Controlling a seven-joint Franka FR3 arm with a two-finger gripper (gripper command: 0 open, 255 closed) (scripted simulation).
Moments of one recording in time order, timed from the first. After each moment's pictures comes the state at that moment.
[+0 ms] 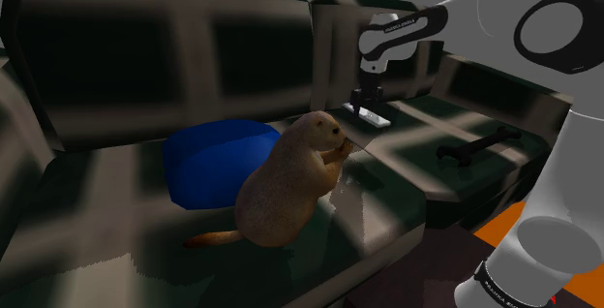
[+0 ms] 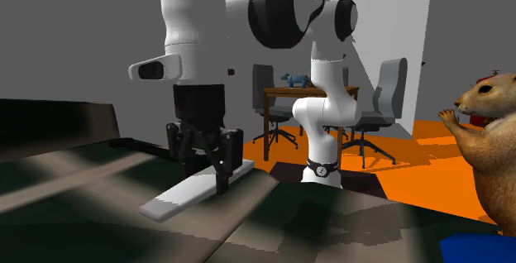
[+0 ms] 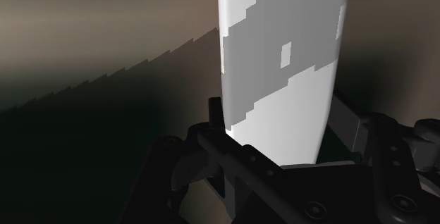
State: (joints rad) arm -0.12 0.16 -0.19 -1.83 0.03 1.98 -0.13
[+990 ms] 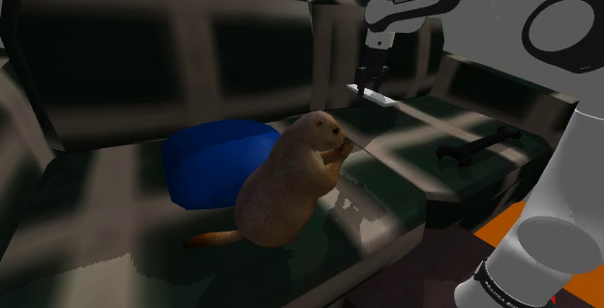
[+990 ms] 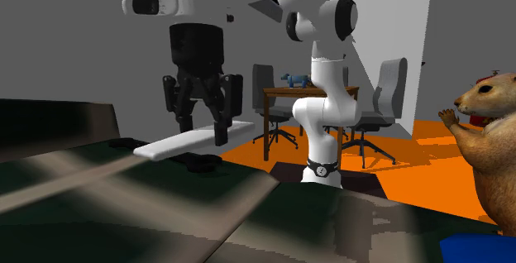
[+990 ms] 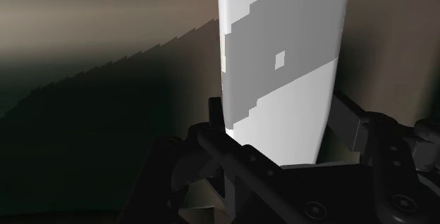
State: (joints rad) arm -0.11 0.13 -0.20 -1.67 0.02 1.78 -0.12
